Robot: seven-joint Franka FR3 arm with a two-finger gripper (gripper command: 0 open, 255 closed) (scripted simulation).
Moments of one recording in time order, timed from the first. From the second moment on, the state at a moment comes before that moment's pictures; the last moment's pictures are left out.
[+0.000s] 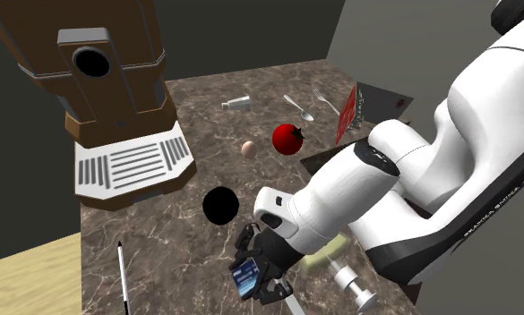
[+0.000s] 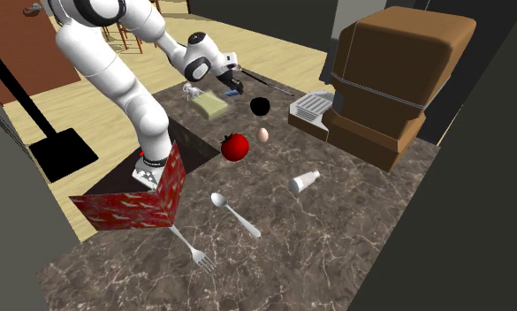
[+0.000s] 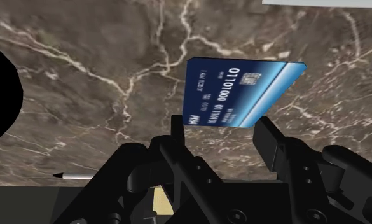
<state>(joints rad) 1.05 -0.37 0.35 -2.87 0.41 3.10 -0.21</state>
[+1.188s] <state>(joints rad) 1.07 -0.38 0.35 -2.91 0.42 3.12 -0.21</state>
